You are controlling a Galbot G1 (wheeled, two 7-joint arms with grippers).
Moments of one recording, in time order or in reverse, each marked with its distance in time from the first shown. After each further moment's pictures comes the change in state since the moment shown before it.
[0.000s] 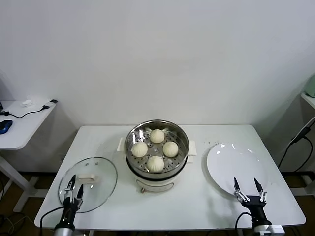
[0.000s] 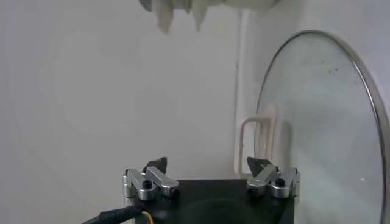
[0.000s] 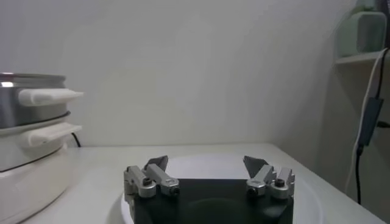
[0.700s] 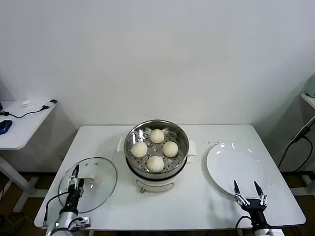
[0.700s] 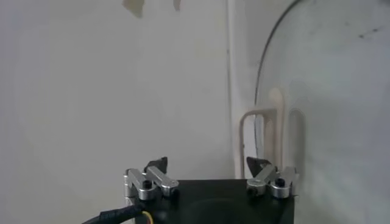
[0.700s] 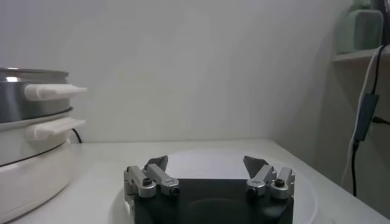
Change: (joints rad) left arm -0.141 0.017 0.035 0.084 0.055 0.079 0.091; right arm -0.020 0.023 0.011 0.004 -0.014 0.010 -0.012
